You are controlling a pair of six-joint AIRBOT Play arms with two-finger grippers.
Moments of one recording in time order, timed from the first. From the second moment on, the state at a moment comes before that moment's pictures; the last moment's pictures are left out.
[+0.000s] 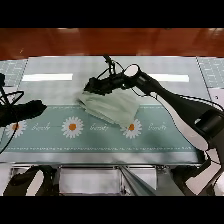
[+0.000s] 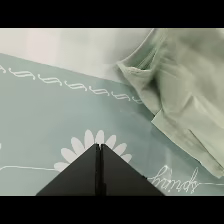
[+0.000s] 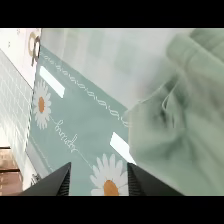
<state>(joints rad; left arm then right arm) 0.20 -0.65 0.63 1.12 -1.00 -1.50 0.54 -1.87 1.59 -0.43 0.89 1.31</state>
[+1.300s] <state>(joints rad) 0.20 -0.65 0.63 1.03 -0.98 -1.51 0.05 -1.21 0.60 -0.65 0.88 1.39</state>
